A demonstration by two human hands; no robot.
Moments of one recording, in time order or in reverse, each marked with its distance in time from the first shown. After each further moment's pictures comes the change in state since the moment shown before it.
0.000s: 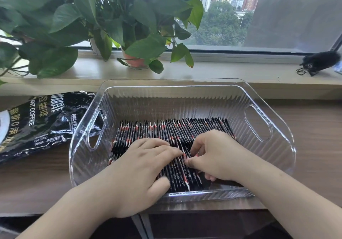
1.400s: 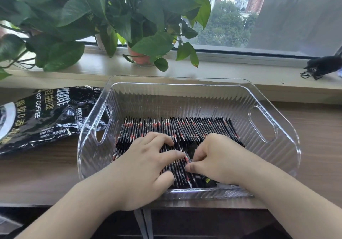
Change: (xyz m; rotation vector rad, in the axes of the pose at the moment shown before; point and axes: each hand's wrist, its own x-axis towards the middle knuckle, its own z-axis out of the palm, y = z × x) left_hand 0.001 0.000 0.003 -0.018 -0.006 -0.102; right_hand -0.007 -0.012 -0.001 -0.165 -0.025 -0.004
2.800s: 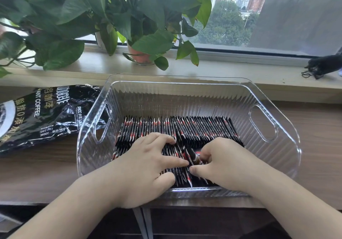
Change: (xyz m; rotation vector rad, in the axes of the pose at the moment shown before) left_hand 0.001 0.000 -0.001 -0.013 -0.089 0.016; right_hand -0.008 0.009 0.007 -0.097 0.075 0.000
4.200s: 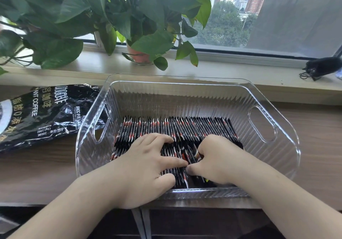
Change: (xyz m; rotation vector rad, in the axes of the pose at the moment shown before) left_hand 0.003 -0.005 0.004 0.005 -0.014 -0.016; right_hand 0.009 -0.016 -0.007 -0.053 -0.113 0.070
